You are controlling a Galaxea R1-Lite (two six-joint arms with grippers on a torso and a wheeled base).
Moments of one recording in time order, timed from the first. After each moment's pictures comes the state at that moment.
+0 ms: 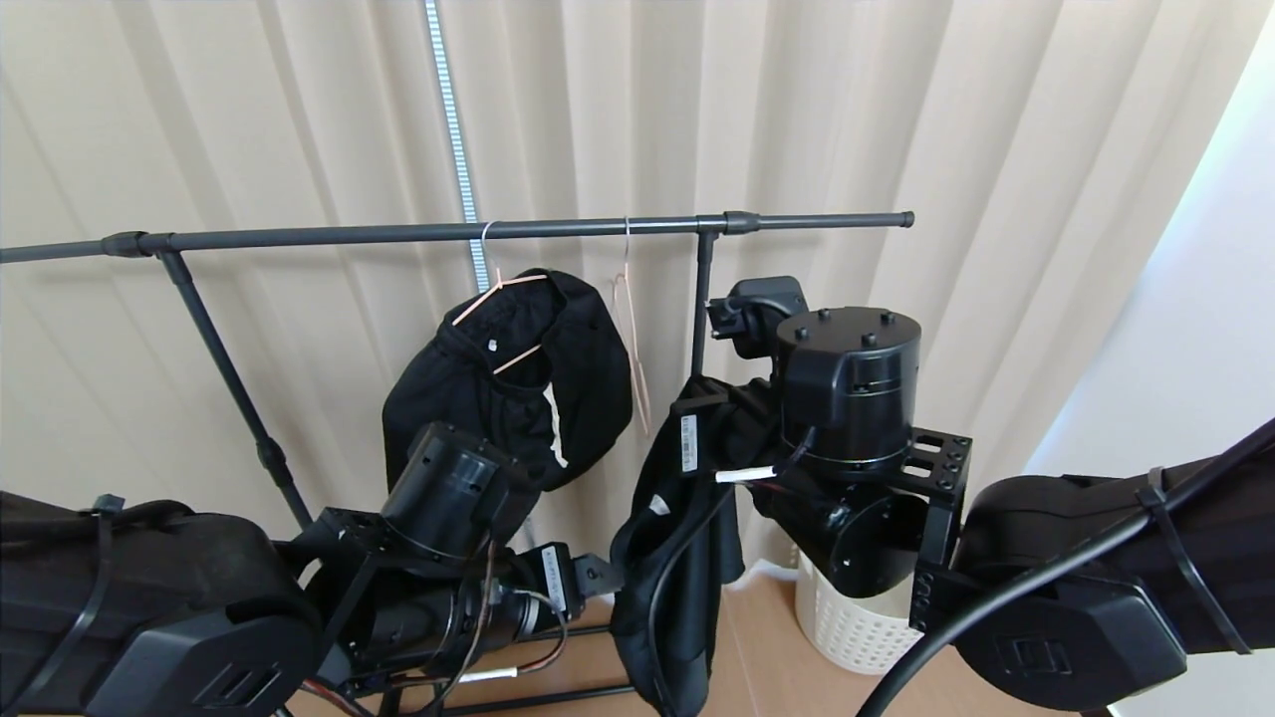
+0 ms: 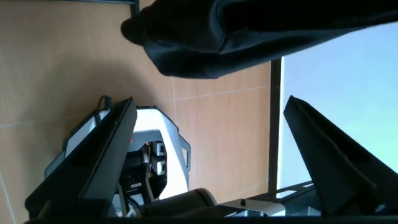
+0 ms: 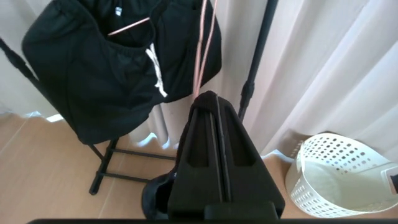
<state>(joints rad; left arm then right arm) -0.70 1.75 -0.76 -0.15 0.03 -0.81 0.87 1.91 -1.05 -0.64 -0.59 0.18</state>
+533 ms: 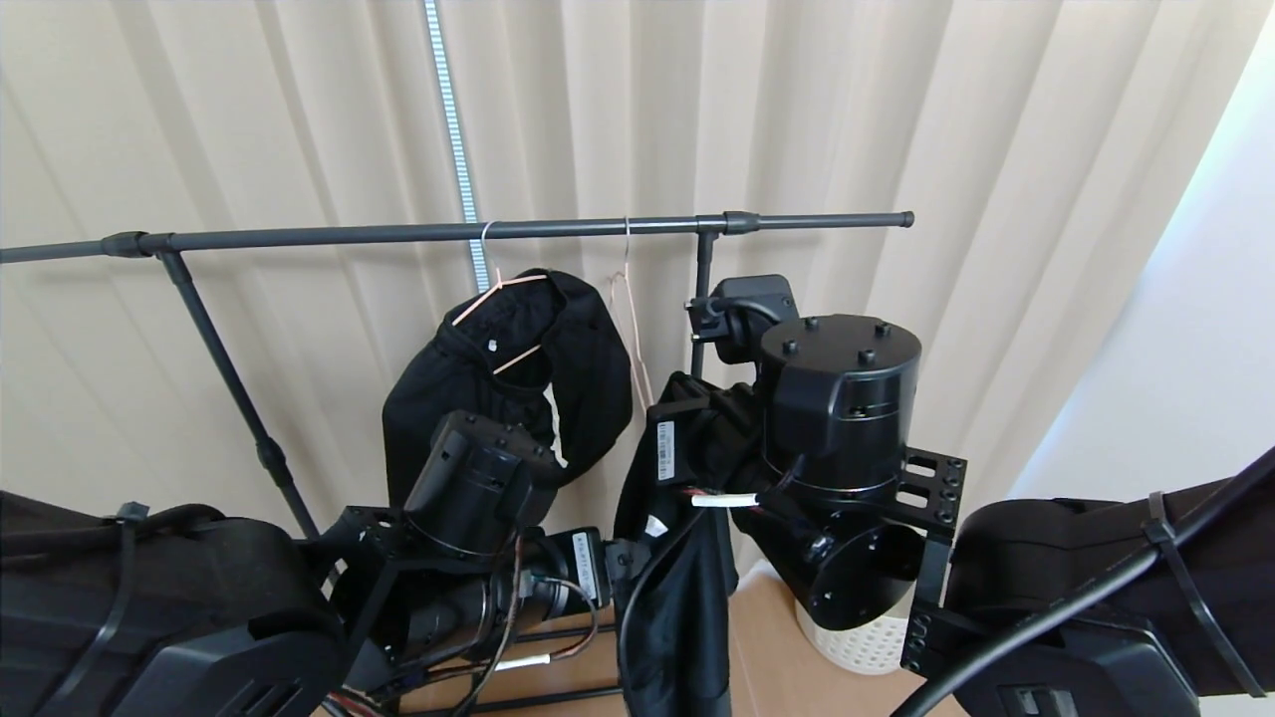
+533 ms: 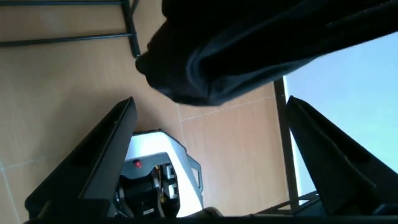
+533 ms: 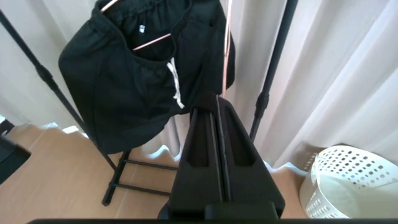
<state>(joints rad) -0.75 1.78 -0.79 -0.25 0.12 -0.71 0.93 1.91 -1.05 -0.68 -0.65 0.18</state>
